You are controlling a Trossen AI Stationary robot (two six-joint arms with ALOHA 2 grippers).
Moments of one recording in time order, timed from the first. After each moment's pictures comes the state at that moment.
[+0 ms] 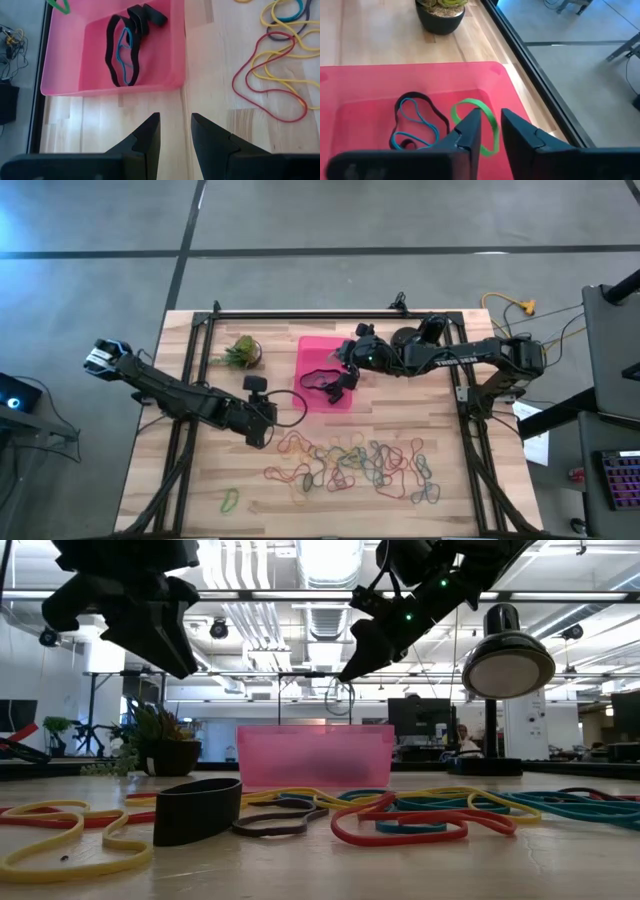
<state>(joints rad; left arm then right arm) -0.38 1.26 0.86 -0.65 -0.55 -0.09 -0.19 1.59 0.97 0.04 0.30 -0.10</state>
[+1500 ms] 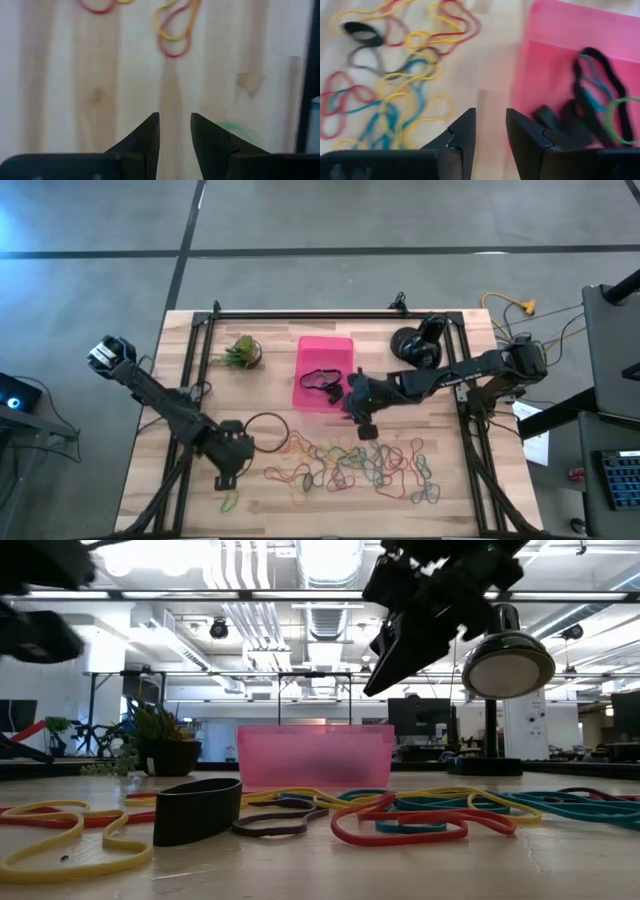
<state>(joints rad) -0.68 1.26 0.79 -0.69 -0.02 -0.77 0.08 1.59 0.97 -0.24 -0.03 -0.05</state>
